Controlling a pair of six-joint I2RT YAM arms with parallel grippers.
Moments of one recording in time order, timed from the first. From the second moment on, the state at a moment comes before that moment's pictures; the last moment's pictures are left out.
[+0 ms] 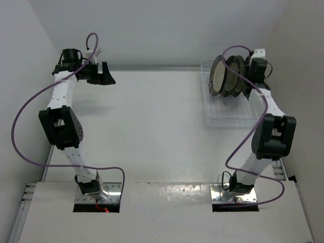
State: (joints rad) left arm 0.20 1.92 1.85 -0.76 0.72 0.21; right arm -0.17 1.75 1.32 0.06 0.37 -0.27
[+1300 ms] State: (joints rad) left arm 0.20 1.91 1.83 -0.75 0.72 0.21; right arm -0.13 1.73 1.23 0.31 0.56 -0.17
